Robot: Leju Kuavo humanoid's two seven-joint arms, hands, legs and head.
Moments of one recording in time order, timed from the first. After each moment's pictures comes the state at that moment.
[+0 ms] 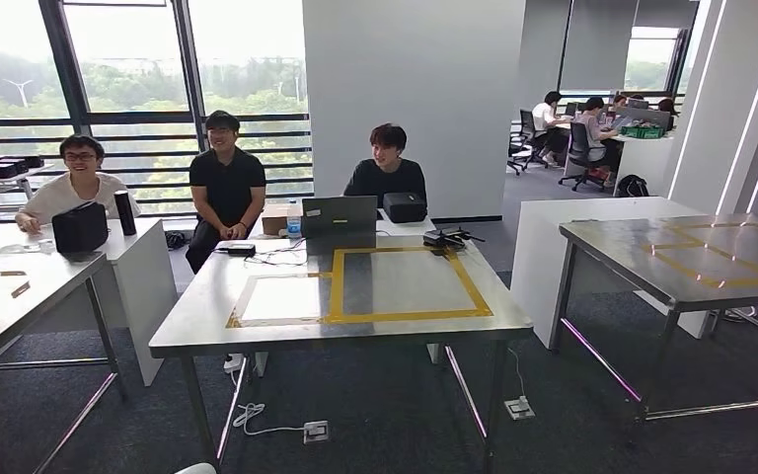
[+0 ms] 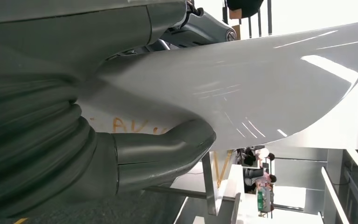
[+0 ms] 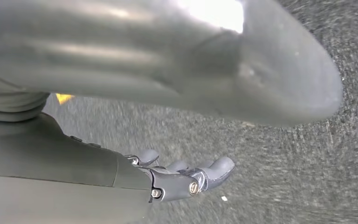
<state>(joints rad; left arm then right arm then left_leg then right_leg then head) 0.06 -0.04 -0.08 -1.44 0.09 0.00 -0.69 -0.06 -0.06 -1.11 -0.18 1.15 0.15 -0.14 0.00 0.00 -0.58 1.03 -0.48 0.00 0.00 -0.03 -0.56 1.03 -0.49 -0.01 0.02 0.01</state>
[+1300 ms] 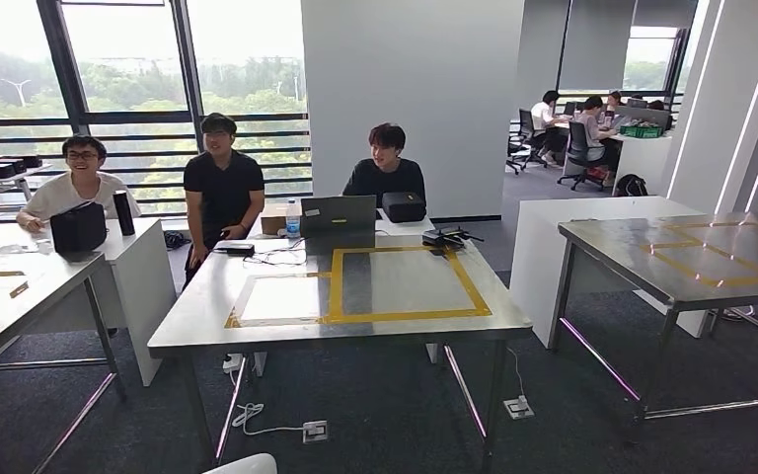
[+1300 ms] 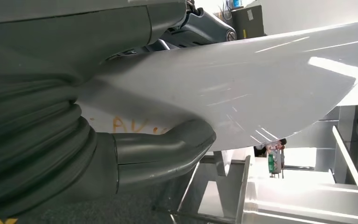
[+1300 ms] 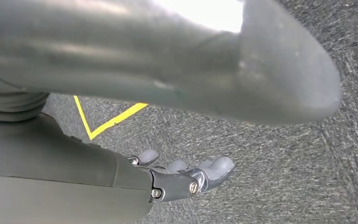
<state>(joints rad) -0.02 -0.07 -0.18 -1.39 0.03 -0.03 -0.62 -0.03 0.00 -1.18 -0.18 1.12 0.15 -0.07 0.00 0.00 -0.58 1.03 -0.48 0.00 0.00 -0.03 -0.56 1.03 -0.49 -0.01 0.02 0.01</state>
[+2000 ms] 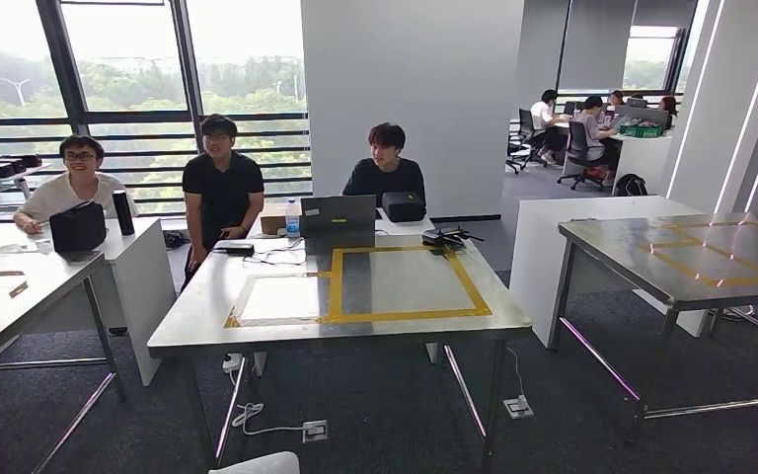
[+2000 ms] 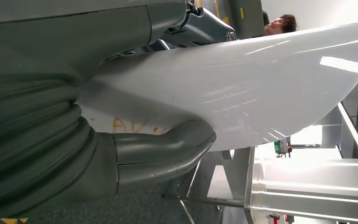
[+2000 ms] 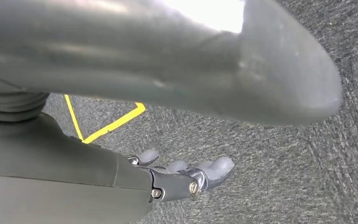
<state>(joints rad) -0.07 -0.05 -0.22 -1.35 0.00 -0.08 -0.59 -0.05 0.01 -1.18 -0.18 1.11 0.16 -0.07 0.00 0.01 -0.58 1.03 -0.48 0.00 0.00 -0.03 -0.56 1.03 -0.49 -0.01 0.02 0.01</state>
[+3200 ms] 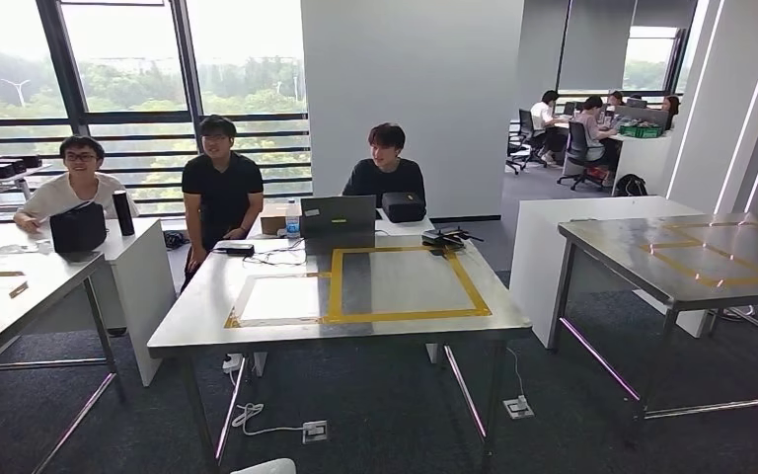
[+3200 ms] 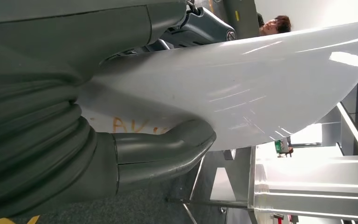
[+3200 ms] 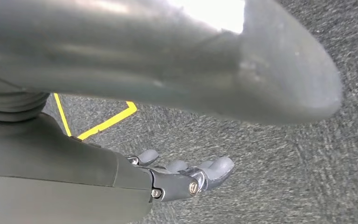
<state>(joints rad) -0.04 -0.04 -0.21 -1.39 -0.02 -0.08 -0.61 -0.05 0.02 -1.19 -0.18 1.12 0.16 -0.12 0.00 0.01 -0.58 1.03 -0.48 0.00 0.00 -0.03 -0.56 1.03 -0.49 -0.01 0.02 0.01</state>
